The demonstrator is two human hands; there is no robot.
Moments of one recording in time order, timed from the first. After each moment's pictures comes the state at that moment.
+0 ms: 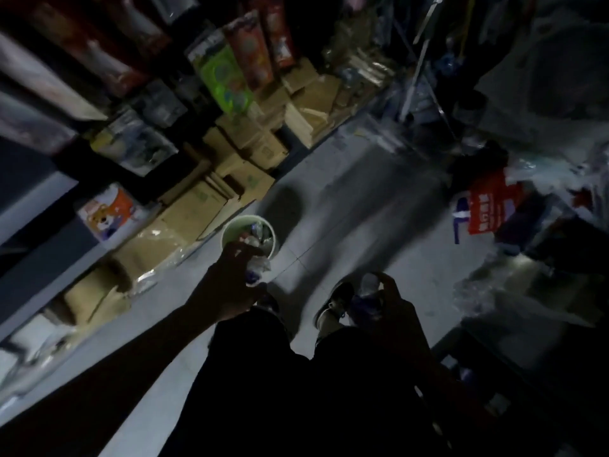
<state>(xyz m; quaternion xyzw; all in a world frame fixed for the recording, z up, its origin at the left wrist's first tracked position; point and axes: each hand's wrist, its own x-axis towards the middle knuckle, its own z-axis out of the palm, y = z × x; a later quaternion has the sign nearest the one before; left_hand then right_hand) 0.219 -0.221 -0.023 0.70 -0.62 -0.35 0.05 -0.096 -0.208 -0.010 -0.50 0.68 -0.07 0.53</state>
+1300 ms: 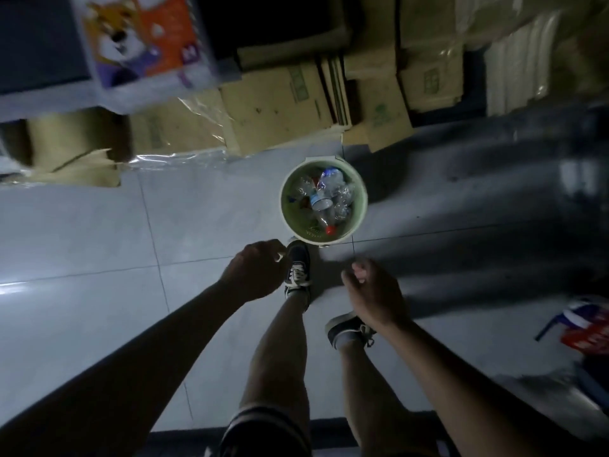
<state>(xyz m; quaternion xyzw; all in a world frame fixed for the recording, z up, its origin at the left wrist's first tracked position) 0.403 -0.195 -0.370 0.82 -0.27 -0.50 0.04 0.202 -0.311 -0.368 -0.65 0.54 0.24 0.47</state>
